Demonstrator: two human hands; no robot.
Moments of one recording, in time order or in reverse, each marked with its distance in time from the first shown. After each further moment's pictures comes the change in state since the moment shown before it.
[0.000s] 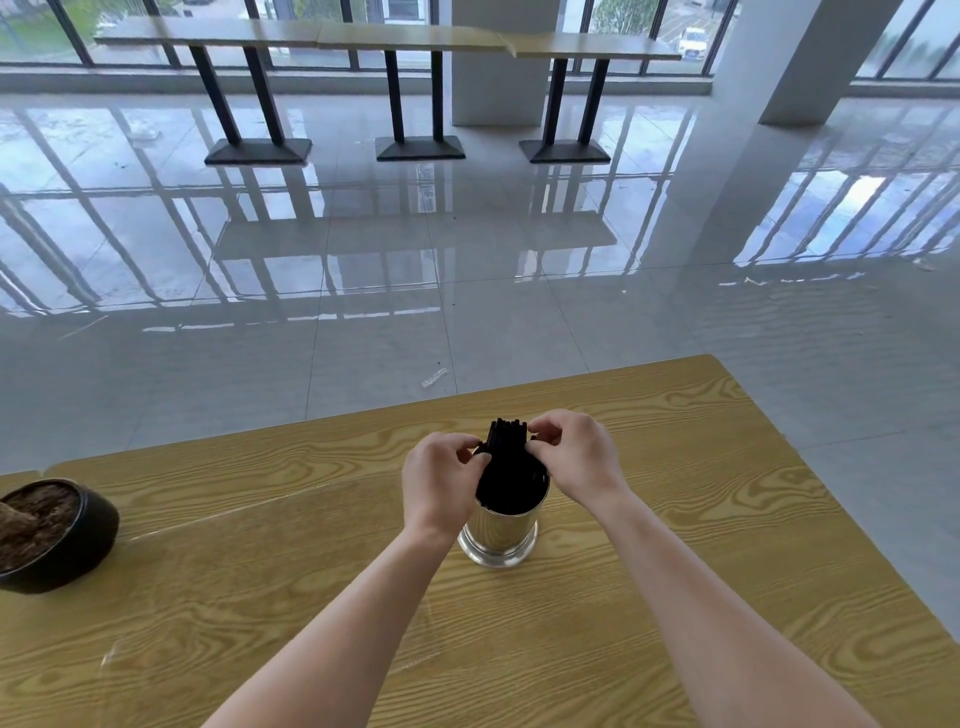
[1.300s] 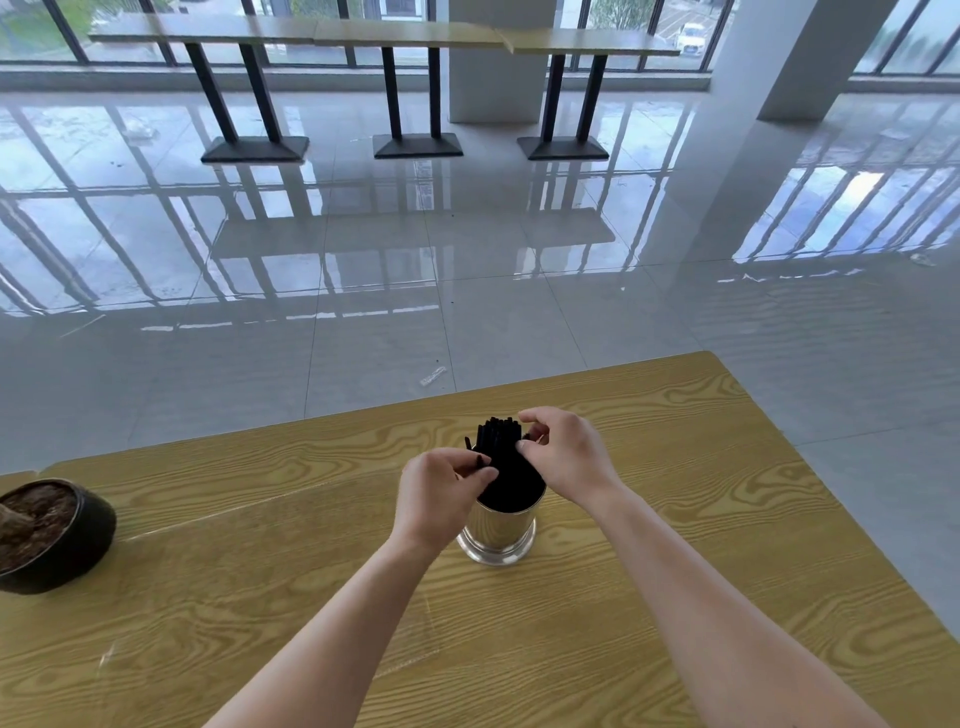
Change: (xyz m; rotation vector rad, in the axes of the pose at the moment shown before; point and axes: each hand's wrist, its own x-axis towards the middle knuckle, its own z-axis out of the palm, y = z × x) left_hand -0.009 -0.013 -0.007 -0.121 -0.169 0.023; right_hand 0.004 0.002 0.007 -0.051 -0.057 -0.087
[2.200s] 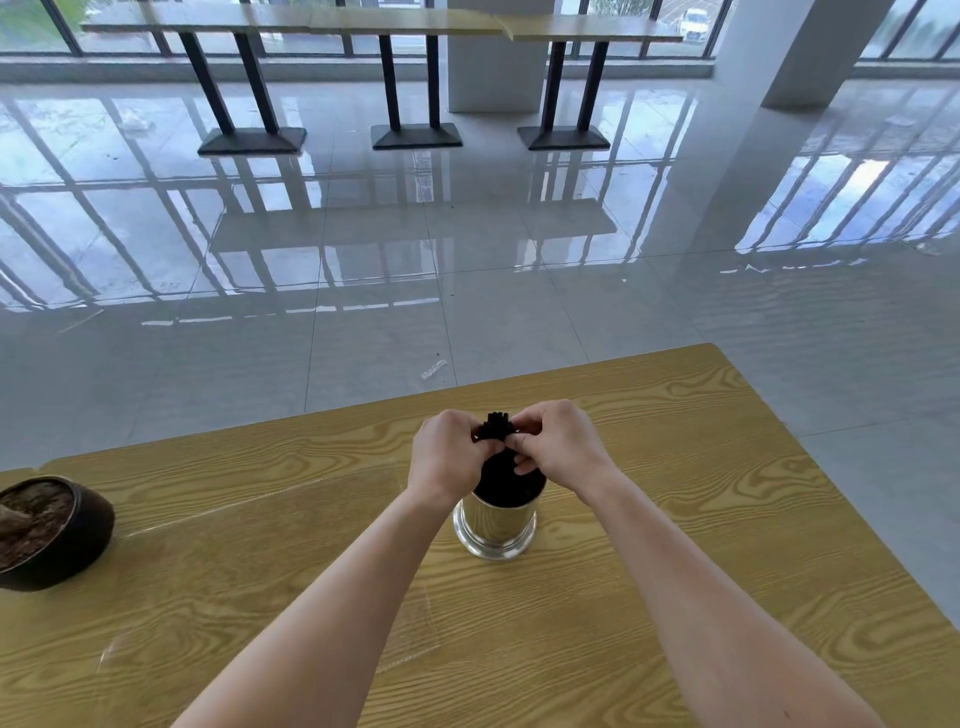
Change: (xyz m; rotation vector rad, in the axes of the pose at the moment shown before) left_hand 0.039 0.018 0.007 0.226 -0.047 -0.019; right_hand 0.005 -0.010 -0.004 0.267 -0.144 0.114
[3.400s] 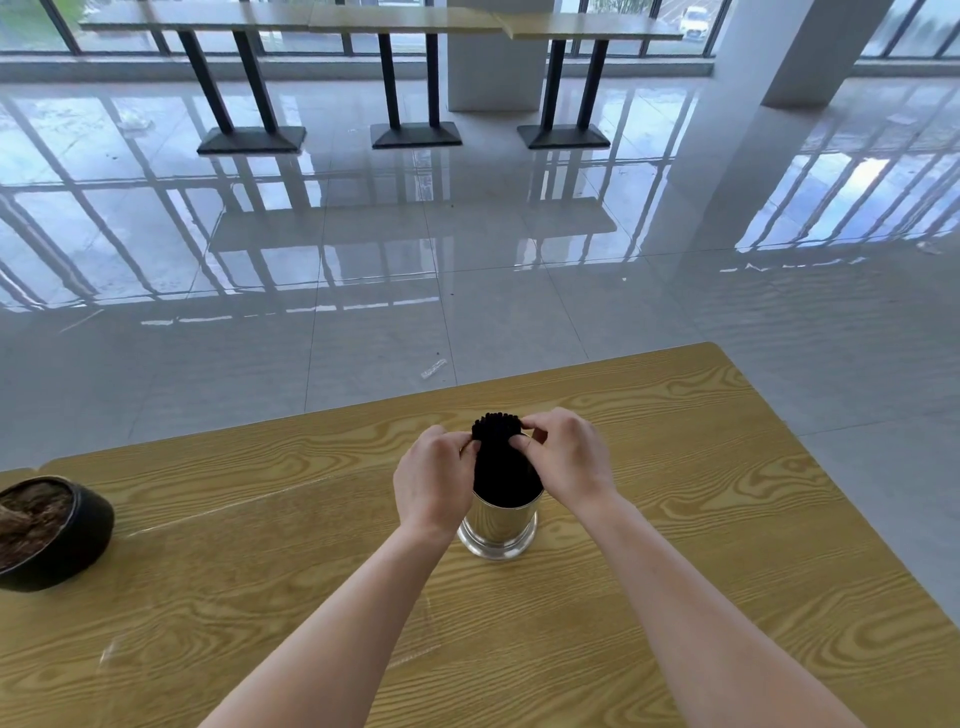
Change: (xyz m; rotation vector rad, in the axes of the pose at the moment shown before) left_hand -0.024 -0.016 0.009 0.201 0.218 0.009; right_hand -0.007 0.016 0.014 -0.362 0.283 -0.109
